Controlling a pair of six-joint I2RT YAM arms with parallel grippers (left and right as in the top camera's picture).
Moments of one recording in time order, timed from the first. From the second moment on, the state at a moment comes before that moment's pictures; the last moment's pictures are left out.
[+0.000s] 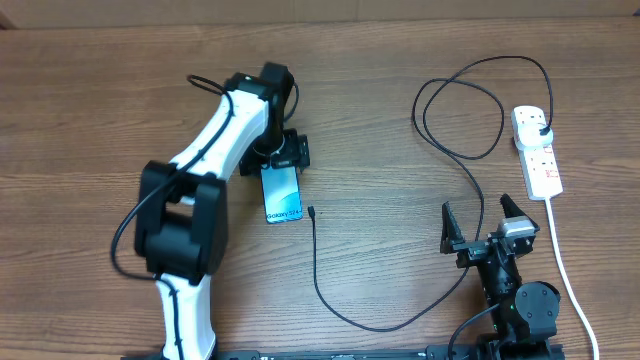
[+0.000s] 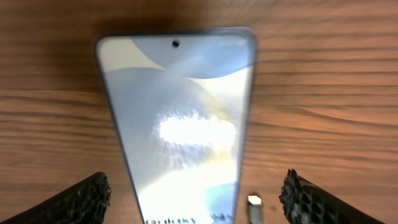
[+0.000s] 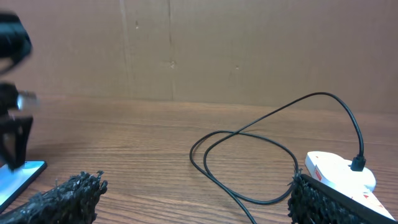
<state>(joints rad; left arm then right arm) -0.30 2.12 1.69 -1.15 0.11 -0.44 0.09 0.01 0.02 -0.03 -0.06 0.00</state>
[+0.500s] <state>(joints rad) -0.30 2.02 1.69 -1.13 0.12 -0.43 0.09 0.01 0.02 -0.03 -0.06 0.00</state>
